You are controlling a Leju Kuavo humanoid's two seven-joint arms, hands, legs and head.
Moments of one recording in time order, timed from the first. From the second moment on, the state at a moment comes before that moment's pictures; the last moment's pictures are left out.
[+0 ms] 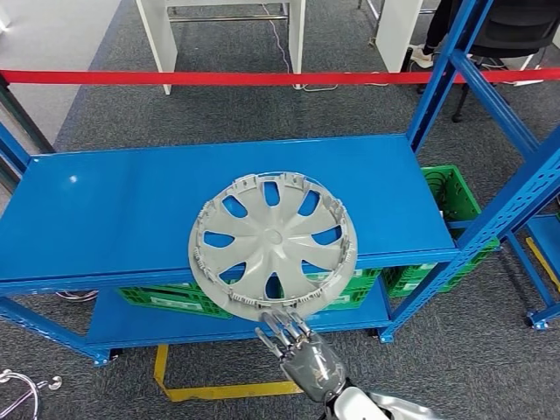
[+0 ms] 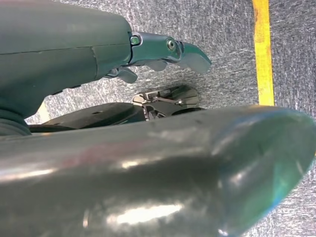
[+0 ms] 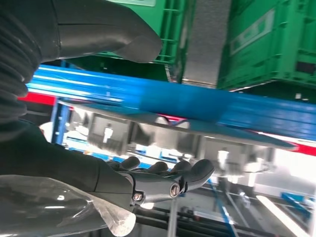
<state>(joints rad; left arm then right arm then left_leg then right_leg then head) -0.10 -0.08 -1.55 -0.13 1.43 0.07 -0.46 -0.24 -0.31 1.18 -1.27 1.57 -0.69 0.52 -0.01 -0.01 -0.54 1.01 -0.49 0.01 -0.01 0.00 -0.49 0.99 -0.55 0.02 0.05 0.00</state>
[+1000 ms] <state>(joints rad) -0.10 -0.08 -1.55 -0.13 1.39 0.07 -0.46 -0.33 -0.25 1.20 -1.27 1.57 -0.69 0.61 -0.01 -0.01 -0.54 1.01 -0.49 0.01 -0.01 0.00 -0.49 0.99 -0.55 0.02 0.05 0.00</state>
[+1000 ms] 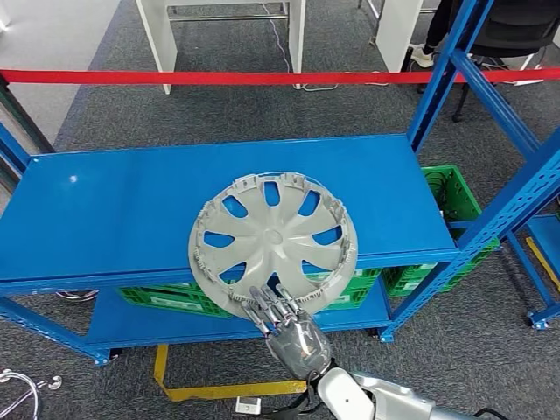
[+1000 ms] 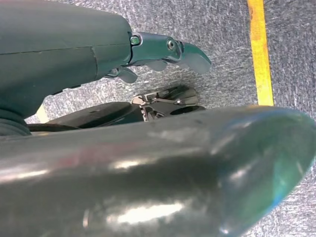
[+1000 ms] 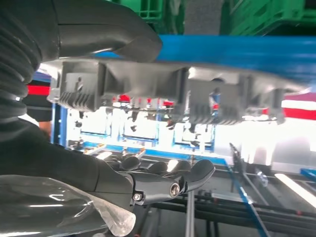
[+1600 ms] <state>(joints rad) -0.11 -0.08 -1.55 -0.13 1.37 0.07 -0.45 -0.33 -0.21 1.21 -1.19 1.57 -0.69 0.61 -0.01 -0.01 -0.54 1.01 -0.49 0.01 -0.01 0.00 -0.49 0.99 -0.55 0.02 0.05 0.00</state>
